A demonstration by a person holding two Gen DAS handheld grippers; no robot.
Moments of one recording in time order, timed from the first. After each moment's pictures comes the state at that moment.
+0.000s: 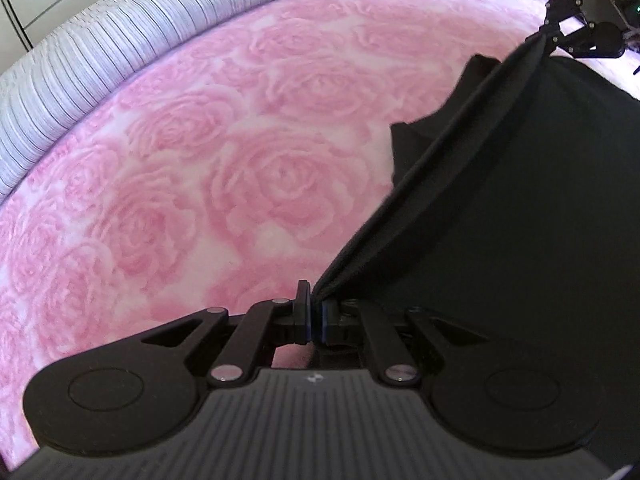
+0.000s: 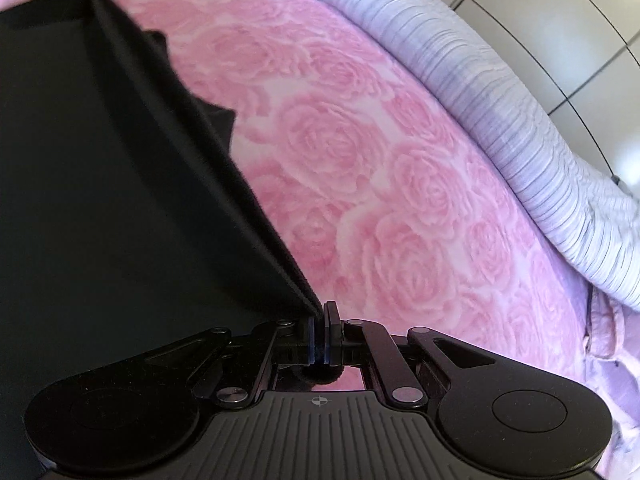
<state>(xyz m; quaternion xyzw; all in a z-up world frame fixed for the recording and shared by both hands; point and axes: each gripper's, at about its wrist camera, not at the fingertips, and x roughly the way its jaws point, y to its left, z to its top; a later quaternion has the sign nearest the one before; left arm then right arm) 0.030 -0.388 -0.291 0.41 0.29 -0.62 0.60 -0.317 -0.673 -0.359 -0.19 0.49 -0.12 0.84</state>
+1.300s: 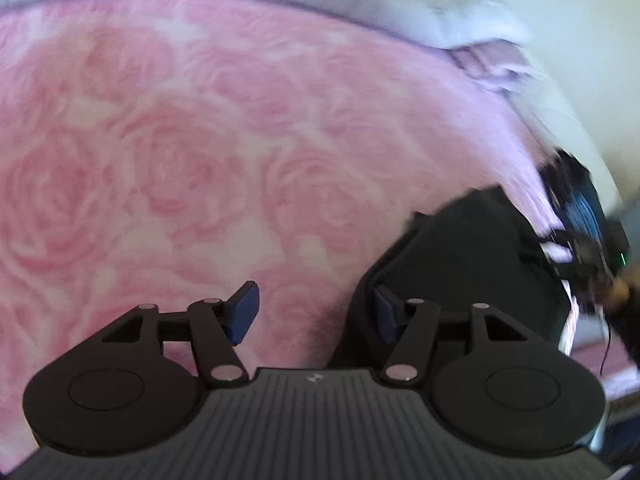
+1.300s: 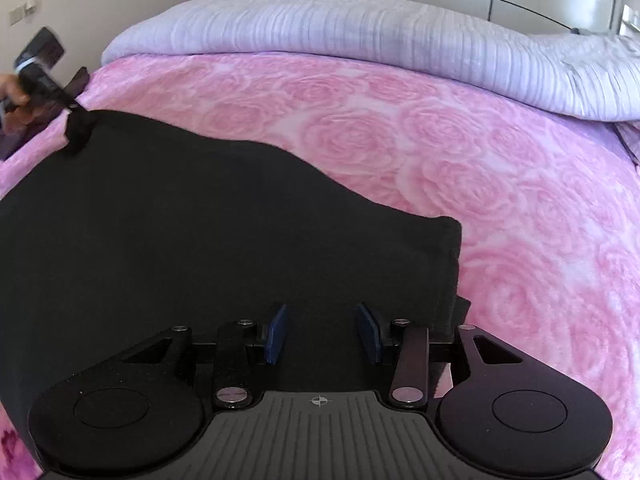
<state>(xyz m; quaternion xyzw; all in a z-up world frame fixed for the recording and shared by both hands) 0.165 -0.374 -0.271 0.17 0.49 -0.65 0.55 -0.369 -0.618 -0.340 0.08 0.41 -0.16 0.89</state>
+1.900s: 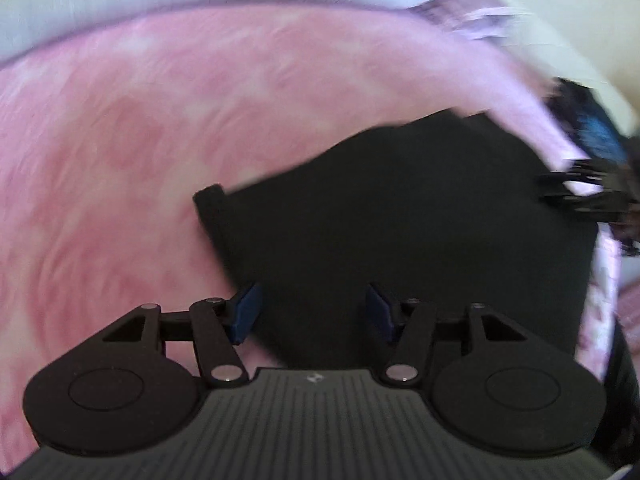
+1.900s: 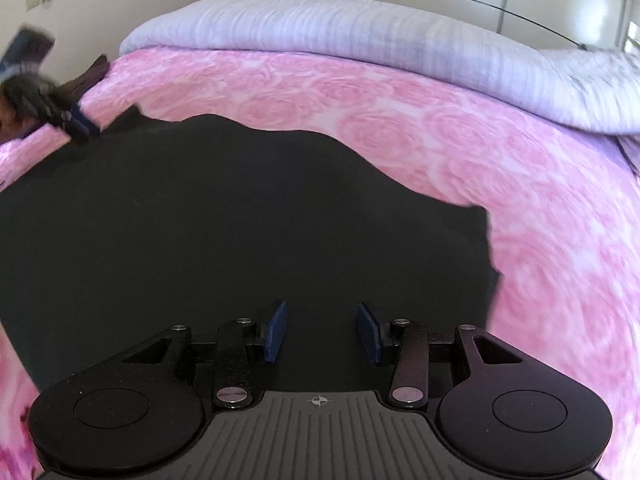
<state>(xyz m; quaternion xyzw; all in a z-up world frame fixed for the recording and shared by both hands) 0.069 -0.321 -0.290 0.25 0.43 -0.62 0.60 -0.396 -0.576 -0.342 0.08 0.41 -0.16 0.90</state>
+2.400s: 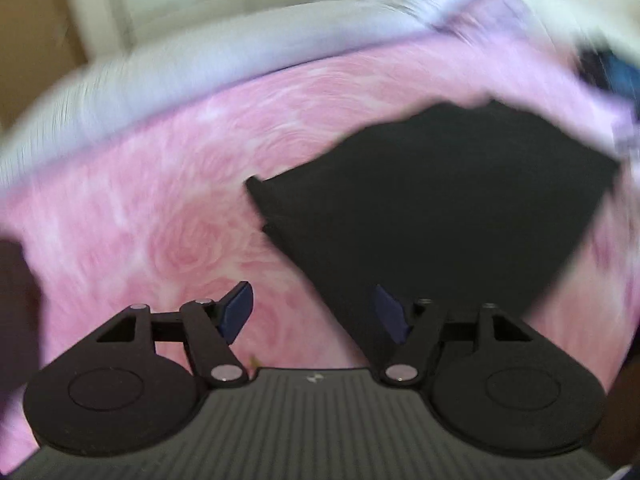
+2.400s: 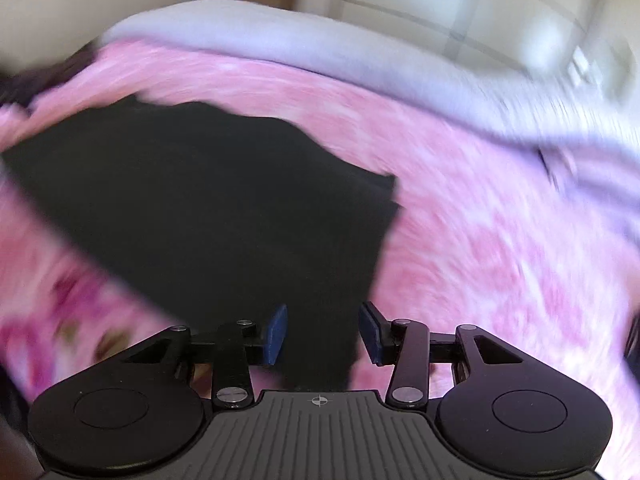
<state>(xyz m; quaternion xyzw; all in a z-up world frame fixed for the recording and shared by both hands) -0.090 -0.179 -0.232 0.36 0.22 -0.58 0.70 -0.513 -0.472 -0.308 -0.04 0.40 -0.22 0.89</state>
